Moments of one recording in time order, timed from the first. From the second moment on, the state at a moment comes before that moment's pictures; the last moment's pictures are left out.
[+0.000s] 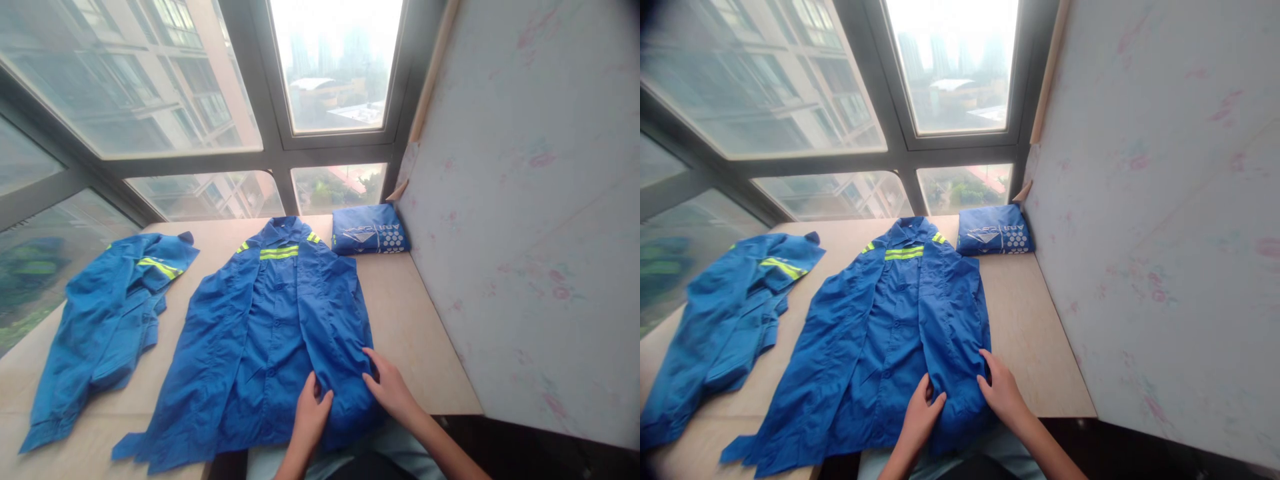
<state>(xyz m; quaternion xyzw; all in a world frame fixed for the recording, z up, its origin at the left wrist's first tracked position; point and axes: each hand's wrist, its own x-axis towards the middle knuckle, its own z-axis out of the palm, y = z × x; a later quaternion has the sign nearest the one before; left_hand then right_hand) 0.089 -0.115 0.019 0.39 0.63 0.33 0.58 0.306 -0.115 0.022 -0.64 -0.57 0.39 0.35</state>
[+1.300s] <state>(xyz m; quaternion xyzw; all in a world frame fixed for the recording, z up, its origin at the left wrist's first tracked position) -0.036 0.008 0.015 0.67 0.73 0.16 0.00 0.244 0.053 -0.021 -0.54 -0.79 0.12 0.28</state>
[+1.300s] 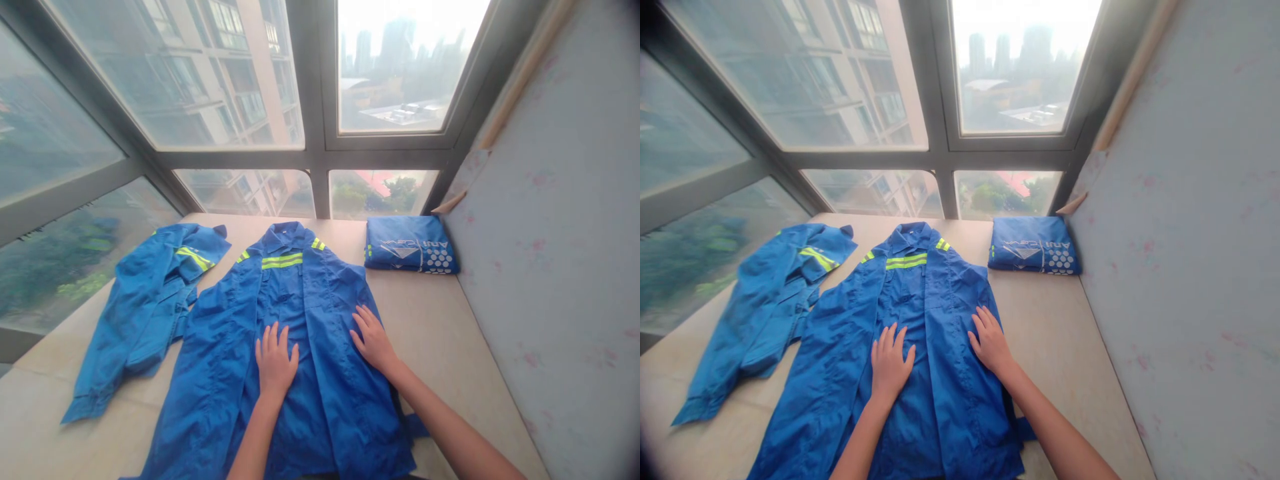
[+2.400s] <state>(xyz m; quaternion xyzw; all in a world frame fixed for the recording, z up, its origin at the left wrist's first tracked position) 0.025 0.335 0.029 0.40 0.66 0.44 0.46 0.272 0.188 -0.009 -0.64 -0.46 0.36 0.49</state>
